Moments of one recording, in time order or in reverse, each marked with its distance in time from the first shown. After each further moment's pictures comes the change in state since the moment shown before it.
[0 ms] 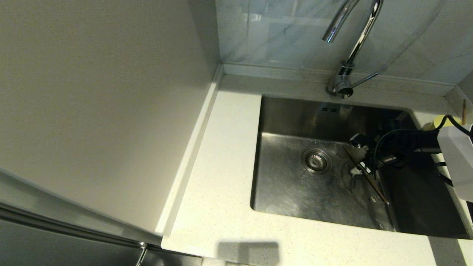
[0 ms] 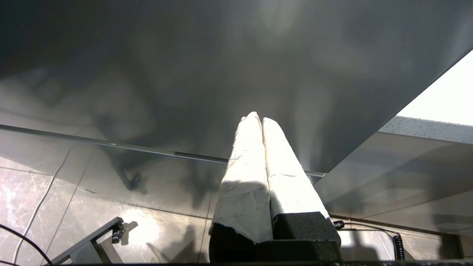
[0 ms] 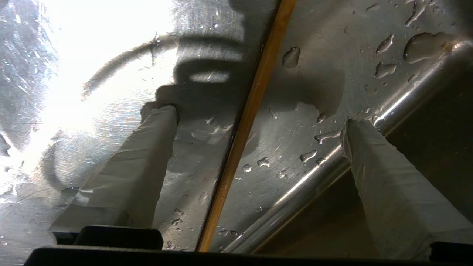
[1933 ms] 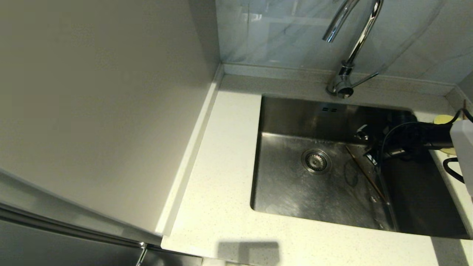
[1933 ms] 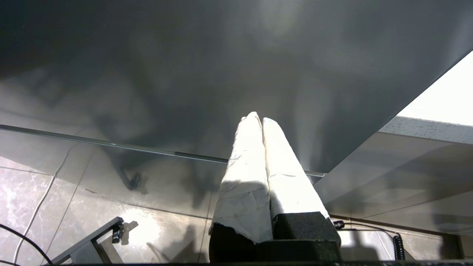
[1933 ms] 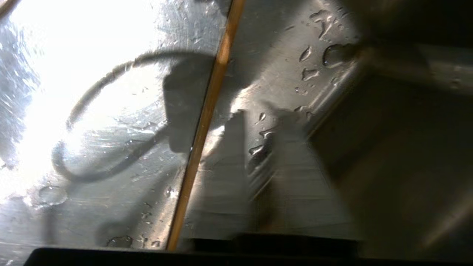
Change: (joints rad) left arm 0.000 0.000 0.000 0.000 0.000 0.000; right arm -0.023 -0.060 0.002 -0.033 0.001 0.000
